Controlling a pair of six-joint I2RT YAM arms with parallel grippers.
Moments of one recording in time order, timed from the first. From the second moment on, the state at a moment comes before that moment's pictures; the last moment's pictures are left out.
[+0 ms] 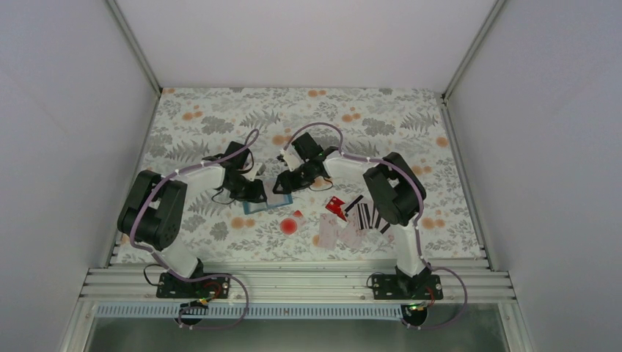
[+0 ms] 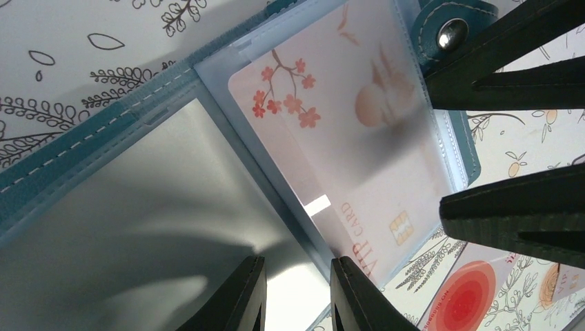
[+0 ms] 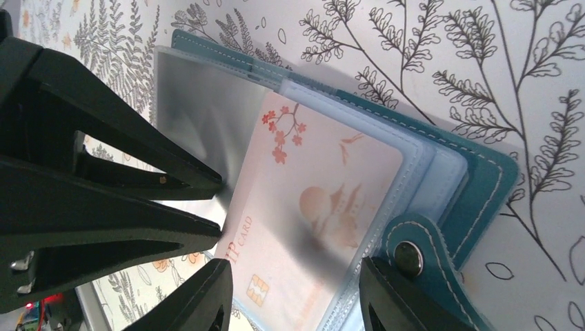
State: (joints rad) left arm -0.35 1.66 0.86 -0.52 0.42 -0.18; right arm 0.71 2.09 1.37 -0.38 -0.59 0.27
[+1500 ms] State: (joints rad) left arm -0.35 1.62 0.84 -0.54 0.32 -0.25; right arm 0.68 2.07 1.33 -0.34 -0.66 0.32
